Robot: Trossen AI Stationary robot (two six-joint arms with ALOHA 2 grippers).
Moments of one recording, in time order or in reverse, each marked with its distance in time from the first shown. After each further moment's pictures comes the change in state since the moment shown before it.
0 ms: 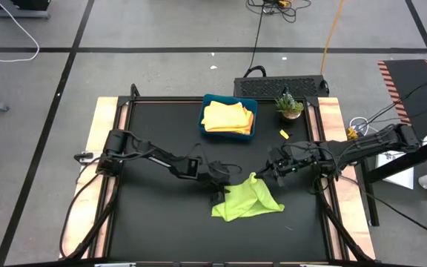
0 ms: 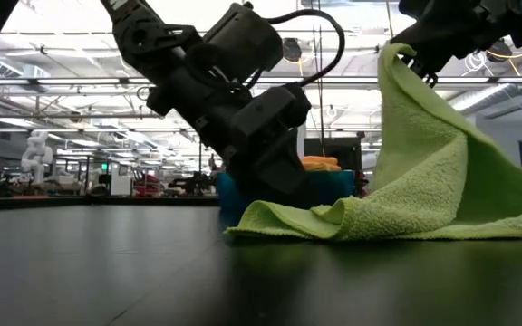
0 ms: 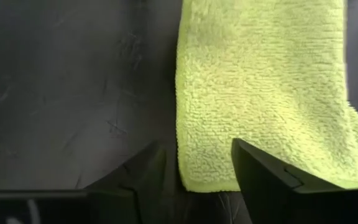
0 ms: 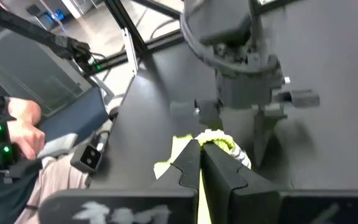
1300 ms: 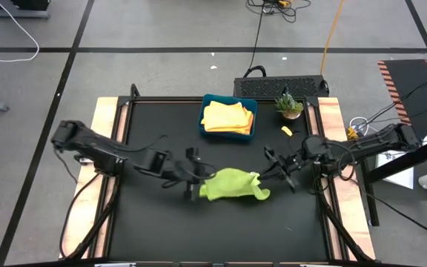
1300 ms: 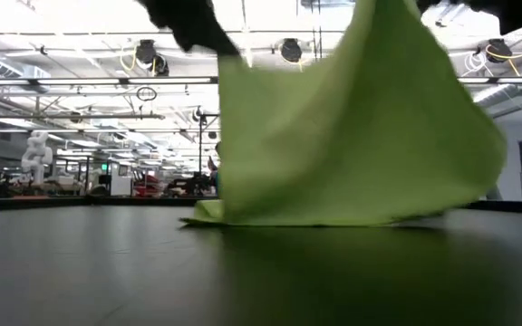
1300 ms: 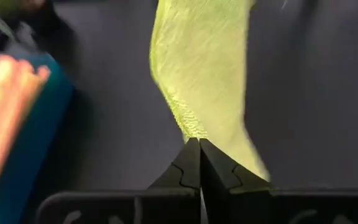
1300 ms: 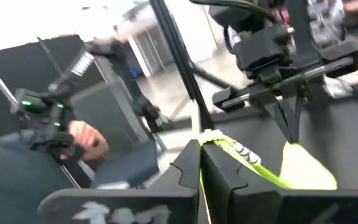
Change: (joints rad) left arm -0.139 -0.530 -0.002 -0.511 -0.340 0.236; right arm 0.009 -0.015 0.000 0.364 -0.138 0.007
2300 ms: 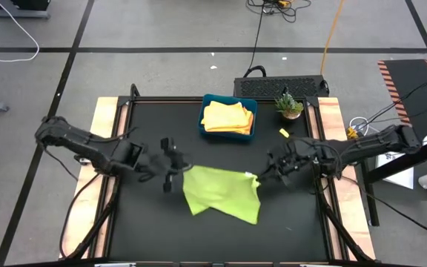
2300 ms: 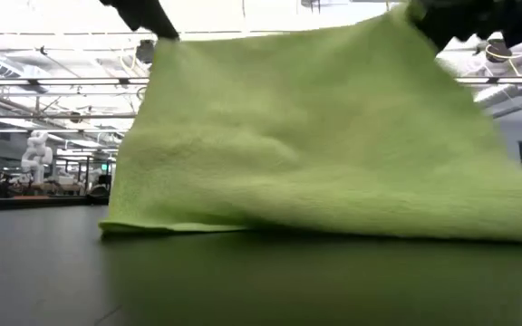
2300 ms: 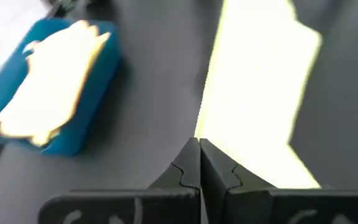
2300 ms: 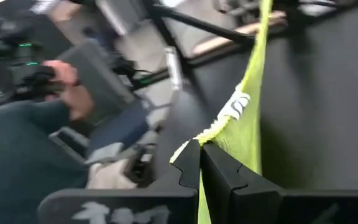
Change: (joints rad) left arm -0.061 -0.267 0.002 -0.344 -0.134 -0.154; right arm -0.023 -0.002 0.000 -0.245 -0.019 0.063
